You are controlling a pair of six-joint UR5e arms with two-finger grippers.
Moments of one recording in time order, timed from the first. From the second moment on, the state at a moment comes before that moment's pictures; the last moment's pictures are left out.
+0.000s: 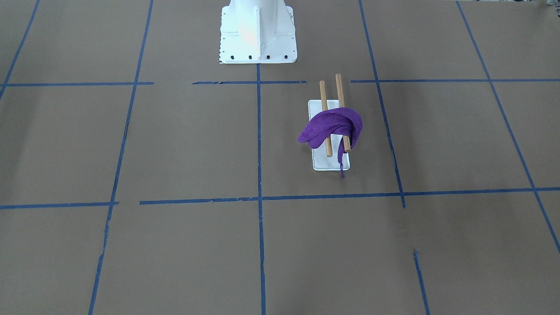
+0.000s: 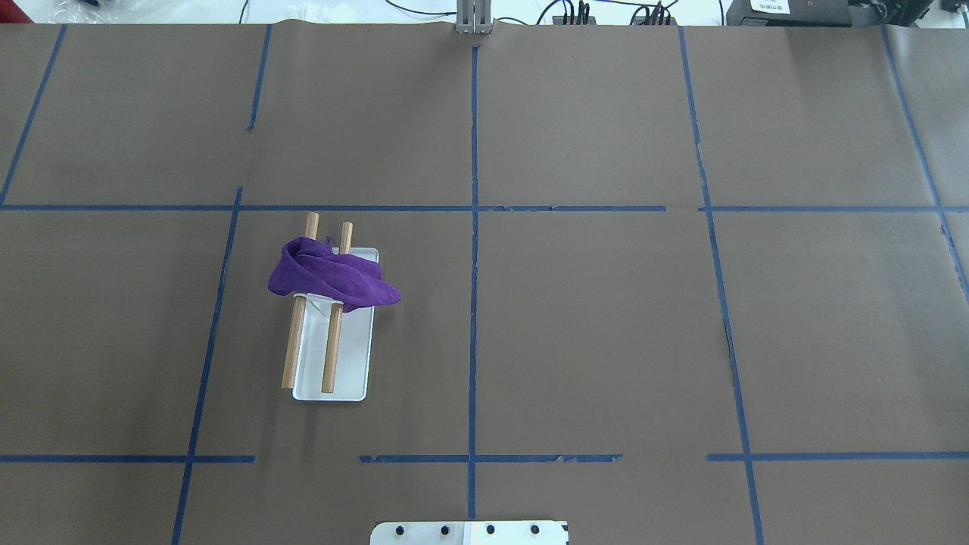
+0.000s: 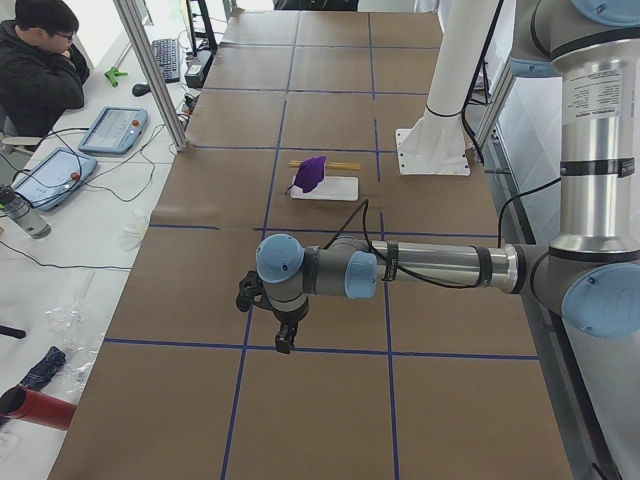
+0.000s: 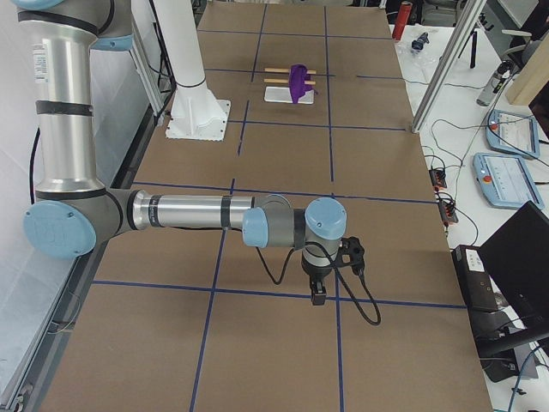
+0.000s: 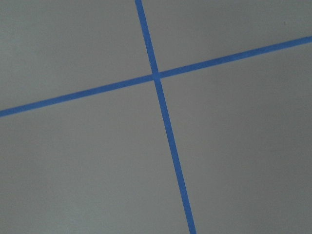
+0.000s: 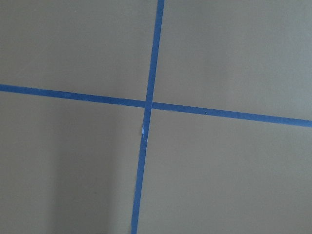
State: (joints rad) left arm -1.53 -1.47 -1.70 -1.58 -2.38 0.16; right arm 1.56 -1.57 1.60 -1.56 2.30 -0.07
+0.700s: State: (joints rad) left arm -1.53 -1.46 -1.76 -1.58 -2.38 0.16; right arm 1.56 -1.58 1.60 -1.55 2.30 -0.07
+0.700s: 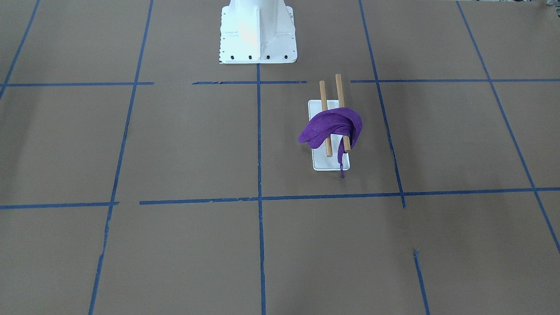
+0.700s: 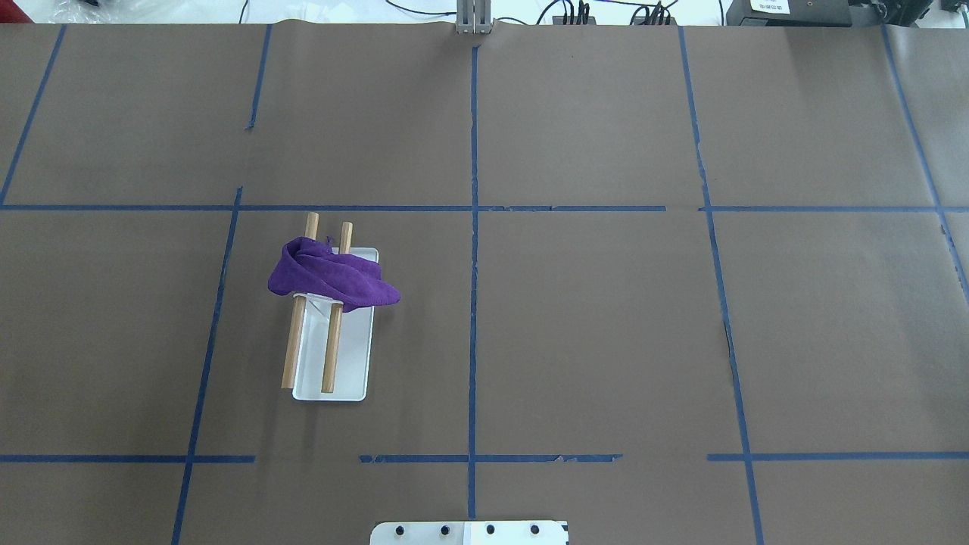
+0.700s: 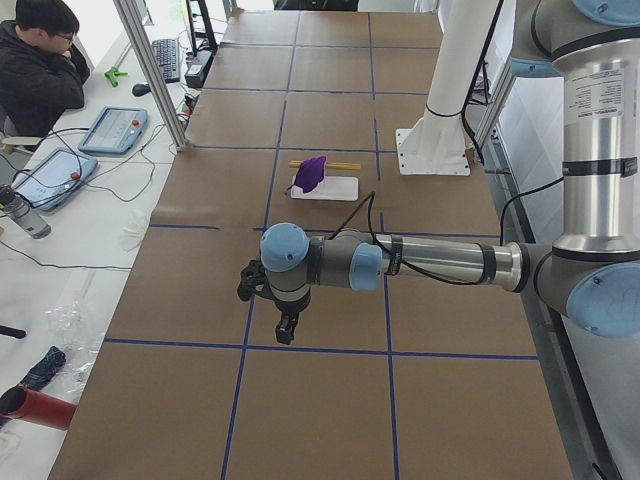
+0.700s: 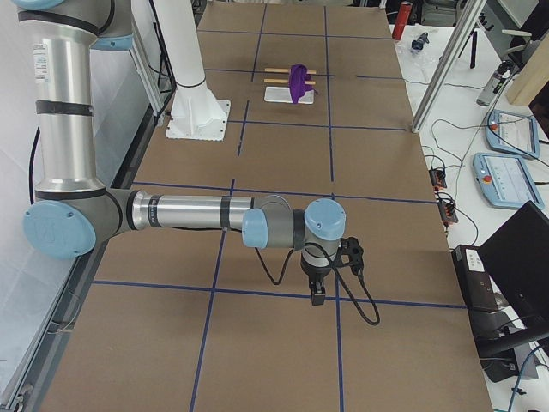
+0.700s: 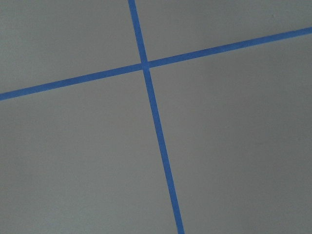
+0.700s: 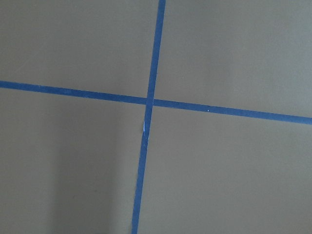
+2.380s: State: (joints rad) left arm -1.53 -1.45 -1.76 -1.58 -2.38 0.16; right arm 1.56 -1.58 1.60 -1.55 2.30 -0.07
